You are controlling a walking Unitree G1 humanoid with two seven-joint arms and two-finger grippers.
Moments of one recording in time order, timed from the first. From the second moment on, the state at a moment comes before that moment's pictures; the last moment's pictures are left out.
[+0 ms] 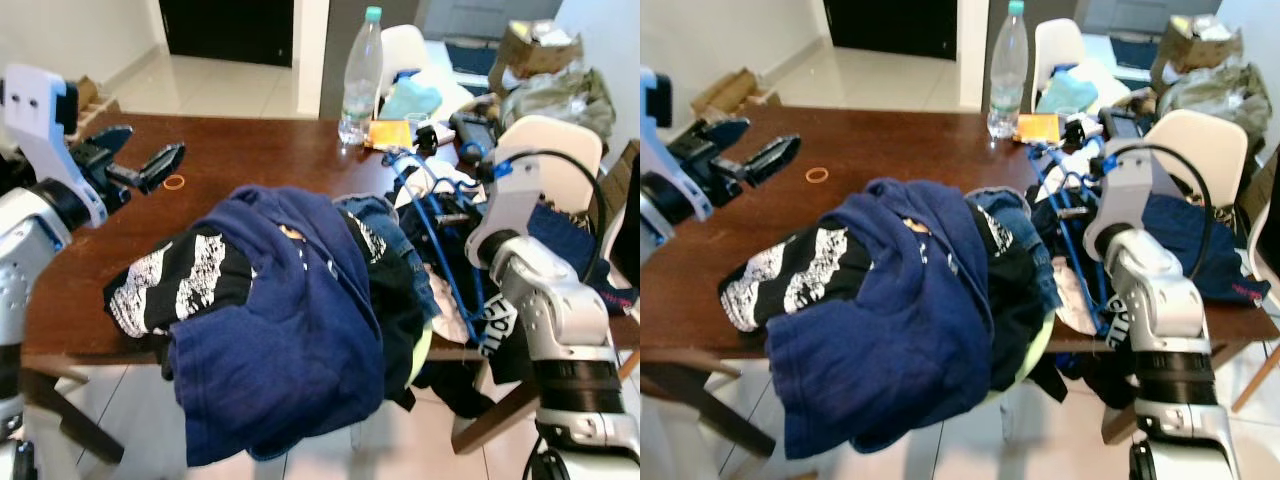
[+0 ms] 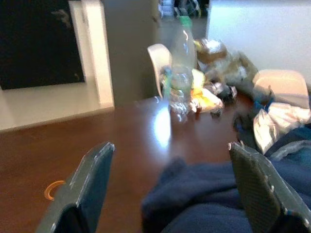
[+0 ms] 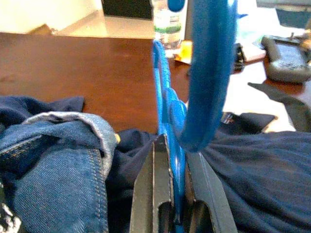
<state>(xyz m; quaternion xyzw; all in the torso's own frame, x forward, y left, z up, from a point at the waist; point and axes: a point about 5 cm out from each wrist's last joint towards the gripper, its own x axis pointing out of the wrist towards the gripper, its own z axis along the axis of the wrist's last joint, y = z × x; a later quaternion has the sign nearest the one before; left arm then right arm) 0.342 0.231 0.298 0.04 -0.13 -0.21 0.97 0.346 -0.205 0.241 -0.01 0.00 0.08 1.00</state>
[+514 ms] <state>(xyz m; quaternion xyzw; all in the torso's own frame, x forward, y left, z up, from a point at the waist) 0.328 0.233 0.277 0.25 -0.01 -0.38 0.89 0.337 -0.215 0.251 -0.02 -0.03 0.07 1.00</state>
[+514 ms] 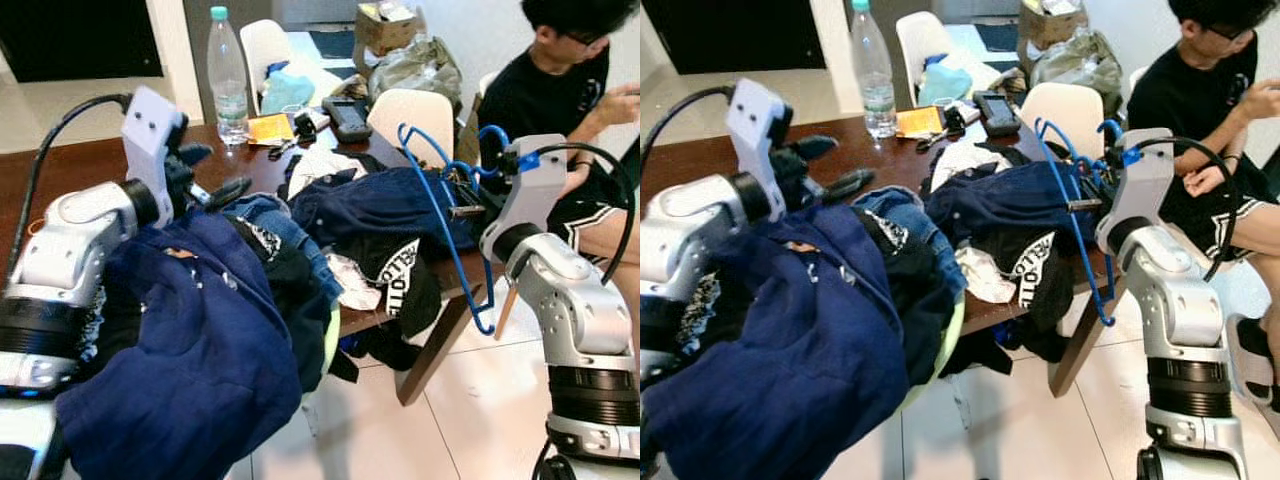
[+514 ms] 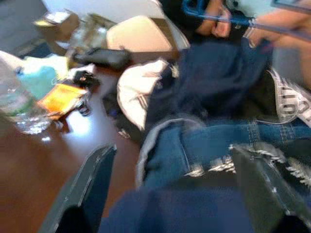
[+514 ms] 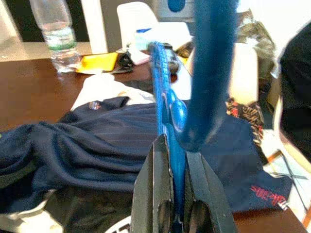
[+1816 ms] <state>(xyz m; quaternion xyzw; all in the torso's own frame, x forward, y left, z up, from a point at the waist) 0.331 0.218 0.282 0.44 -0.02 -0.46 0.77 0.337 -0.212 0.248 -0.02 -0.02 0.07 1.00</state>
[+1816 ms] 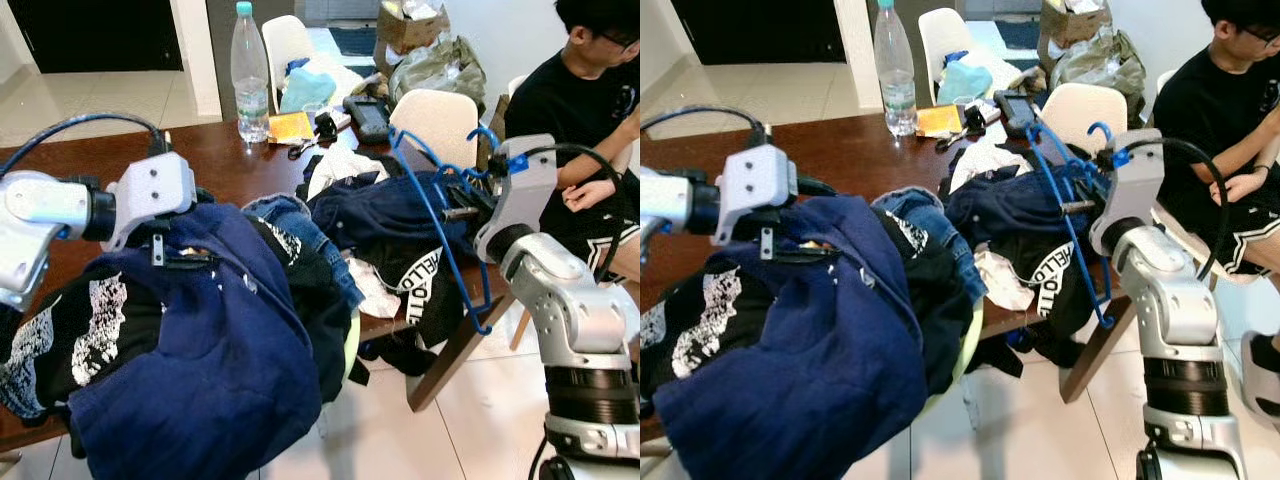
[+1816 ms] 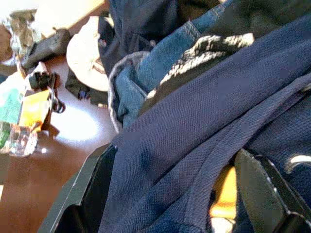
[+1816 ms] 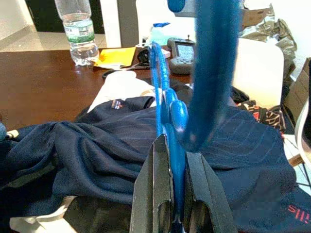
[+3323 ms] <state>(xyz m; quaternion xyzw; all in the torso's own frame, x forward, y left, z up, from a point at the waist) 0.322 0.184 0.409 0.21 -0.33 -0.43 0.81 0.336 -0.216 0.250 0.00 -0.05 0.04 1.00</state>
